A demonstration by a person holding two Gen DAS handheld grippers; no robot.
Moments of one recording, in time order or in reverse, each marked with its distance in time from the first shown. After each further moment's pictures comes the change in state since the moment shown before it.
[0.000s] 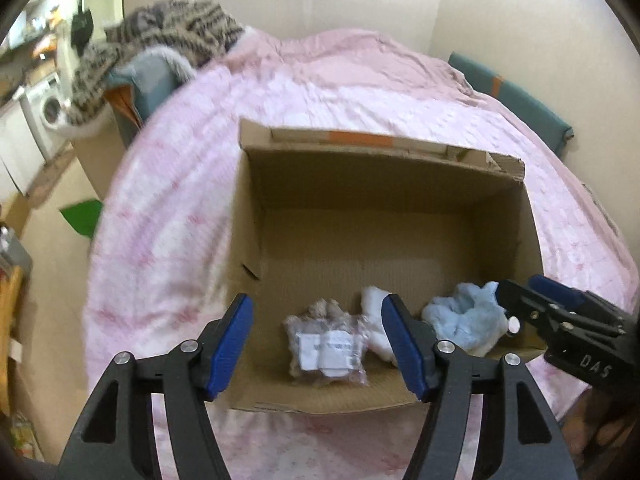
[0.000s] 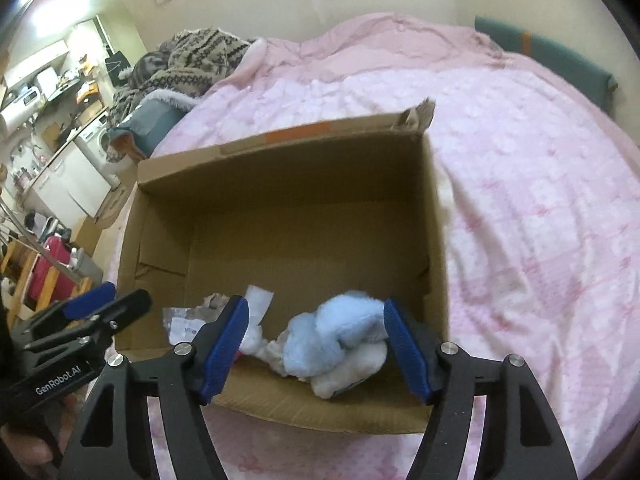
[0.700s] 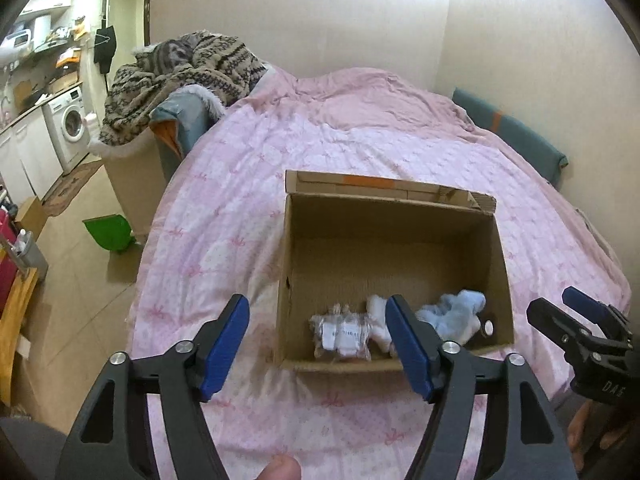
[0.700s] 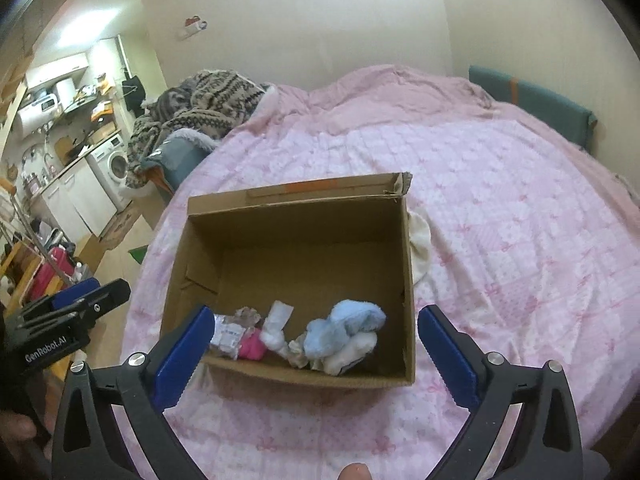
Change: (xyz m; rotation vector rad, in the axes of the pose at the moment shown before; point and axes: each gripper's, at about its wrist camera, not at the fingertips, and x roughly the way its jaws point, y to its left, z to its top) left arm -0.093 0.018 -0.016 -0.035 -0.106 0.025; right arm -0.095 0.016 -0.024 -0.054 -0.172 -0.017
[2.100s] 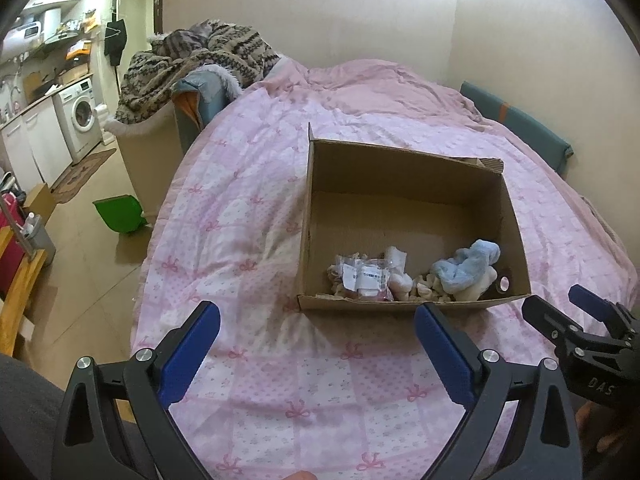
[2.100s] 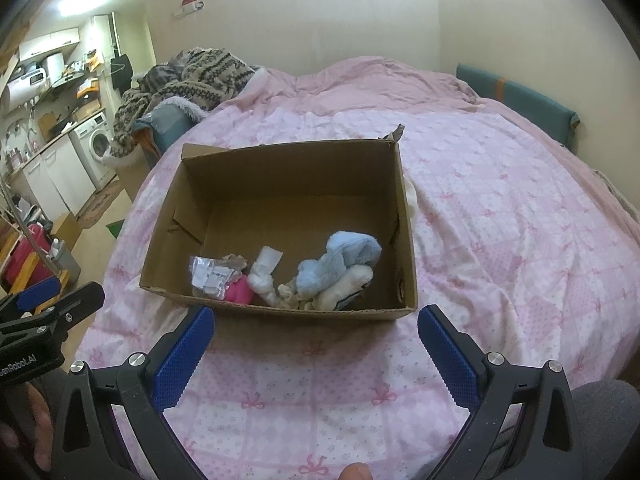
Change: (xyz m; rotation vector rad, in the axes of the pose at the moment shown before) left arm -0.005 0.013 -0.061 -0.017 0.008 0.025; right arm 0.003 0.020 -0.056 -0.032 0.035 -0.096
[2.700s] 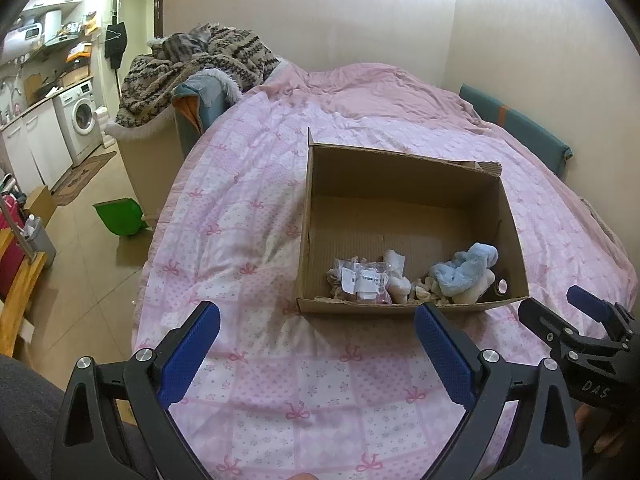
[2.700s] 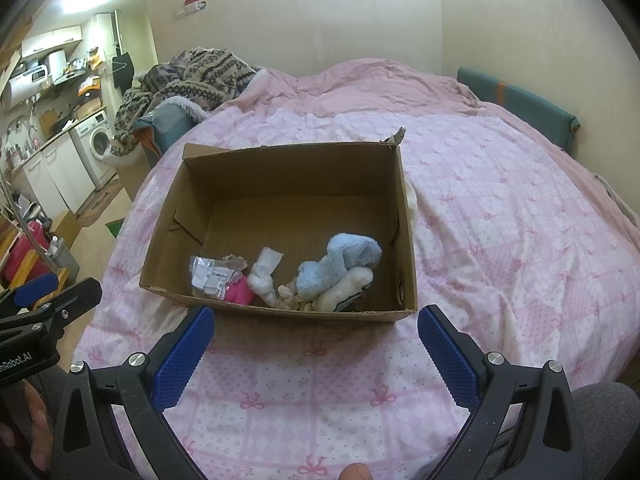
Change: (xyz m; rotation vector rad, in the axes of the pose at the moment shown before) left arm -0.003 -0.002 0.001 0.003 -0.009 0.001; right arm 0.000 0.001 0.000 -0.005 -0.002 -0.004
